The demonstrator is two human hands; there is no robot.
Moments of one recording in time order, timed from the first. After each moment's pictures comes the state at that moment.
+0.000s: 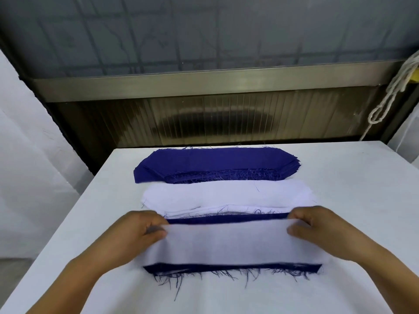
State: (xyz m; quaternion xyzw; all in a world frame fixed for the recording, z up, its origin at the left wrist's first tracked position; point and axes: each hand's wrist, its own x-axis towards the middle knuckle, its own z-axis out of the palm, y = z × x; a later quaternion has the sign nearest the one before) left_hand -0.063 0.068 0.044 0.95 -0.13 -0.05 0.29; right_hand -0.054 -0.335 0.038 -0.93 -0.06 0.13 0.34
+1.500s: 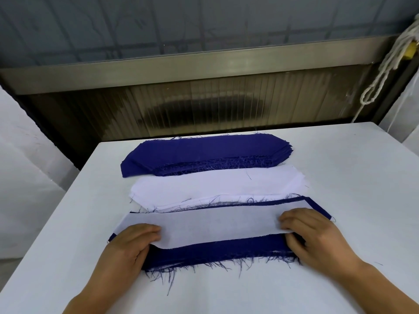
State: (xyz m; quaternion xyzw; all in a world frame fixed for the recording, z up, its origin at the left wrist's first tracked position) left_hand -0.090 0.074 -0.029 0.94 -0.21 0.15 0.22; right_hand -0.078 -0.339 -0.039 -0.91 -0.26 -0.26 0.19
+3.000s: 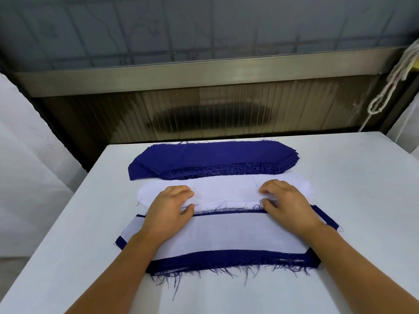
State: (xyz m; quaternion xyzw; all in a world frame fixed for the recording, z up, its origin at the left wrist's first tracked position) left_hand 0.011 0.022 -0.040 0.95 -0.18 0.15 0.19; right_hand 0.009 -0.303 -0.031 -0.96 -0.14 -0.10 0.24
